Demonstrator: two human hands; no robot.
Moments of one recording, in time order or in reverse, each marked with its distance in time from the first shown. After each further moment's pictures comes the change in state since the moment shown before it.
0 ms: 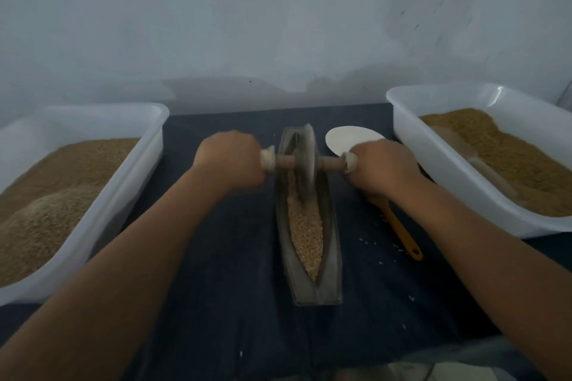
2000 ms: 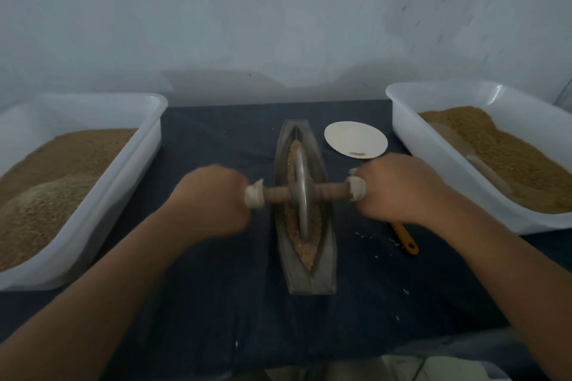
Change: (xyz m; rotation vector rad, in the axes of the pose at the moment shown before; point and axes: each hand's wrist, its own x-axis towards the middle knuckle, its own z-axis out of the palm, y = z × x) left_hand -0.081 -0.007 0.019 -0.148 -0.052 0.030; right_hand -0.056 0.012 -0.009 -0.015 0.001 -0.210
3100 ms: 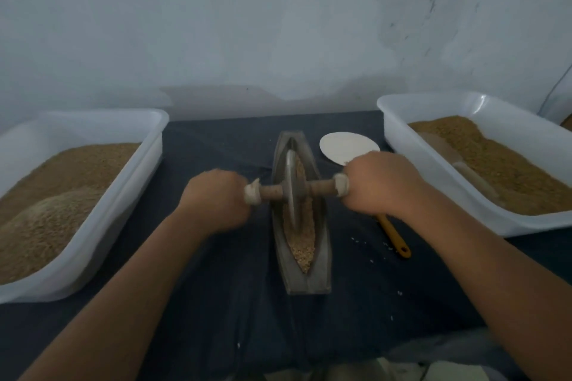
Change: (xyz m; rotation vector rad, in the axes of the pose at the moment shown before) left_hand 0.028 -0.003 0.015 -0.001 0.048 -0.082; right_hand 0.016 -0.013 -0.011 -0.036 0.024 0.036
